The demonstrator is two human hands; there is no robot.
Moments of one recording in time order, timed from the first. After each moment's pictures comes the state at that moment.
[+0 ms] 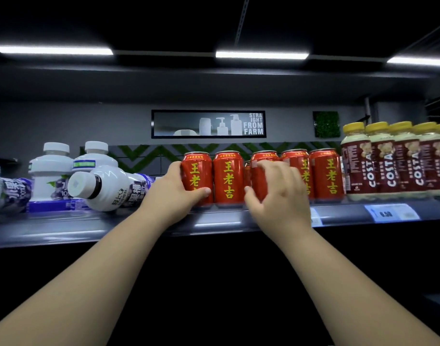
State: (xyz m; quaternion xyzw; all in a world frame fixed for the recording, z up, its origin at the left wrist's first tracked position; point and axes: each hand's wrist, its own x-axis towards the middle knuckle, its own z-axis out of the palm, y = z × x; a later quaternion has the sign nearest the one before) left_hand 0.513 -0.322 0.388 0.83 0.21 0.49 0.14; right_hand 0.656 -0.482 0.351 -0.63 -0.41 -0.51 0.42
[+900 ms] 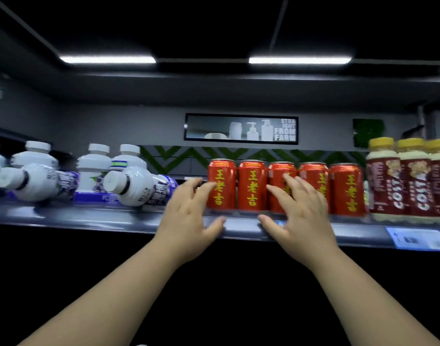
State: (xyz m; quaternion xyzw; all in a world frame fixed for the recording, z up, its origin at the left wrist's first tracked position) left_hand 0.498 -0.352 0.339 0.82 0.17 0.54 -0.08; right_hand 0.686 -0.510 0.344 -0.72 -0.48 -0.41 0.28
